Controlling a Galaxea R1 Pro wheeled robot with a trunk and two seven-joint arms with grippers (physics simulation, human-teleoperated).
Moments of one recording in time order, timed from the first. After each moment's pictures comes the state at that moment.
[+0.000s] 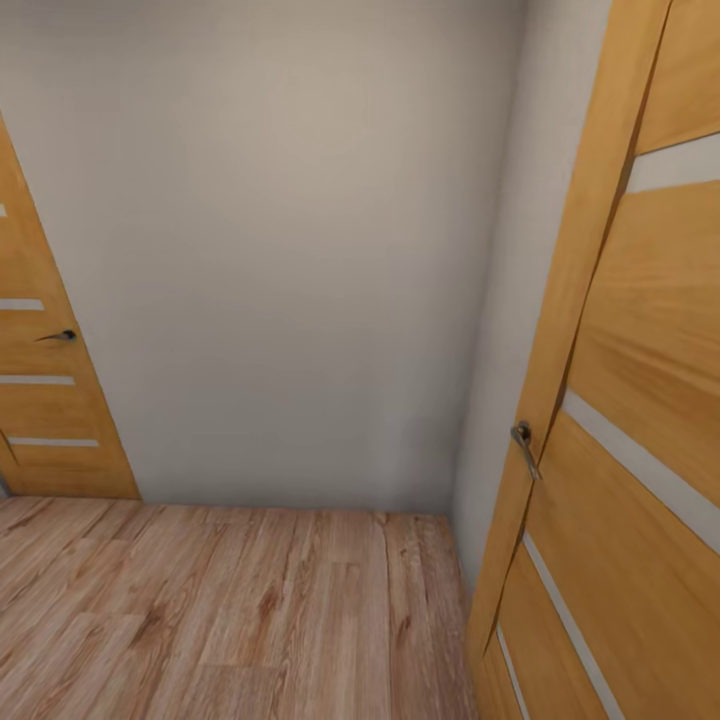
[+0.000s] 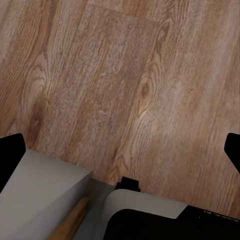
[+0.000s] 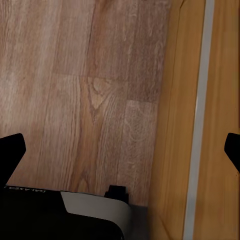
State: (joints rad) left arm -0.22 0.03 0.20 -0.06 0.04 -0.31 0.08; right arm -0.37 -0.13 0.01 0.04 0.02 -0.24 0.20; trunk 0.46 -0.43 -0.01
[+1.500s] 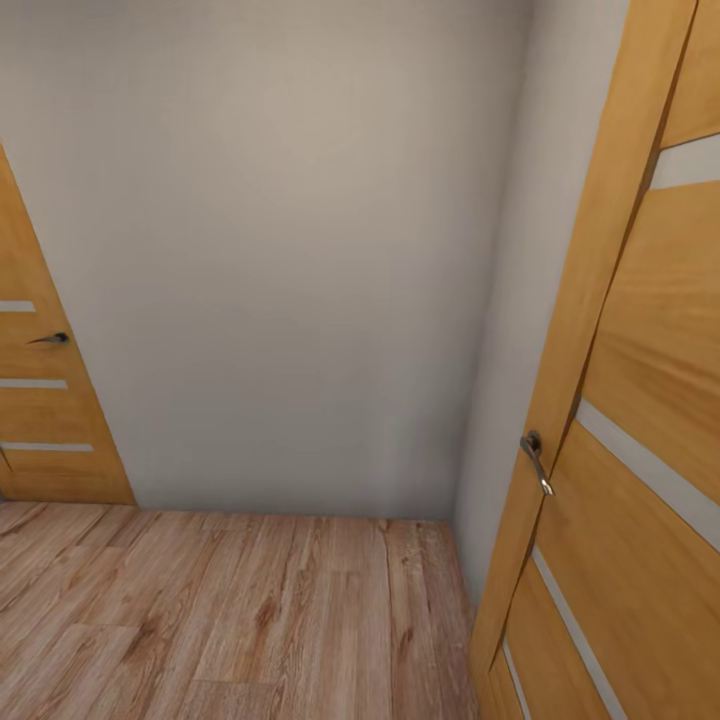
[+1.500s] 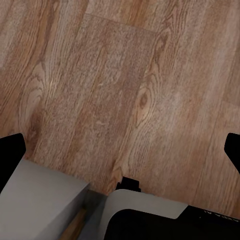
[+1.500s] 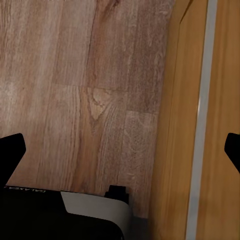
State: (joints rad) left arm -0.22 0.03 0.20 -0.06 0.04 -0.31 0.08; right arm -0.37 -0.13 0.01 0.04 0.02 -0.24 0.20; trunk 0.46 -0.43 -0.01
